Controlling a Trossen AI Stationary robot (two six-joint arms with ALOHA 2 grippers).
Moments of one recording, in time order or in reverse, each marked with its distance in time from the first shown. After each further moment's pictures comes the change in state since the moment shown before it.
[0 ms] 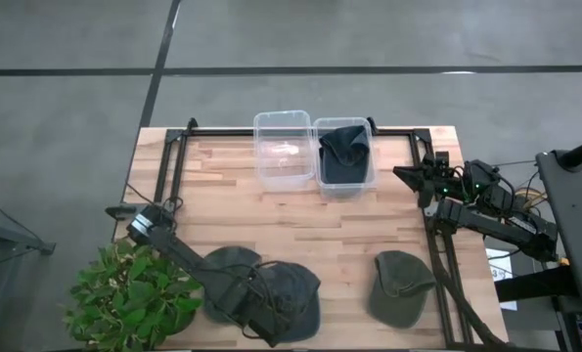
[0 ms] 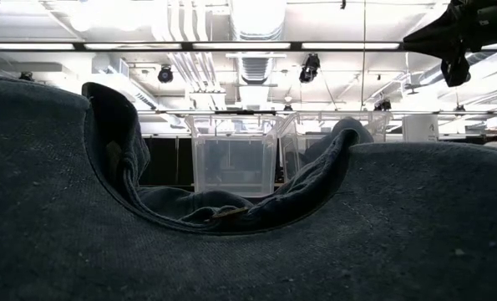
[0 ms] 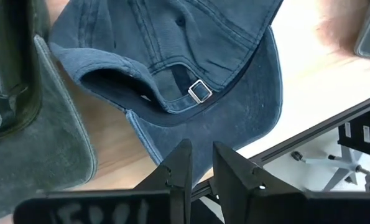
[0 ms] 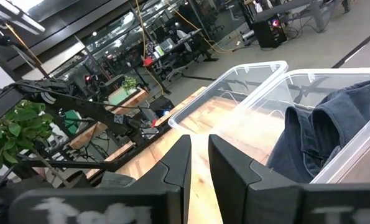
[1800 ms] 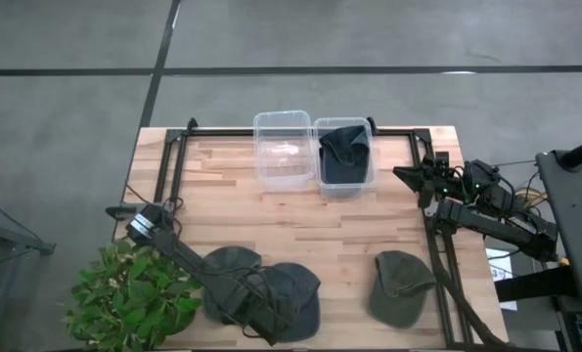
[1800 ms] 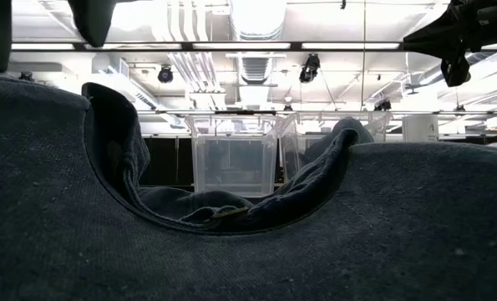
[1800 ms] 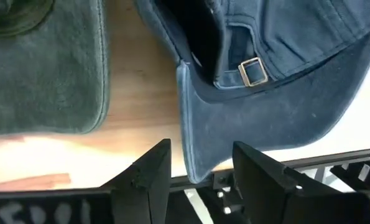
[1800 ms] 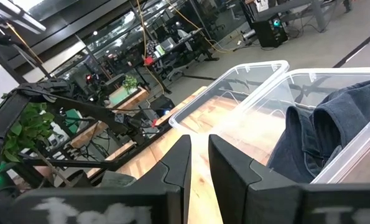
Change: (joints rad) left arm -0.002 -0.006 -0.174 0.155 0.145 -0.350; right arm 0.000 0.000 0.000 0.000 -0.005 -0.003
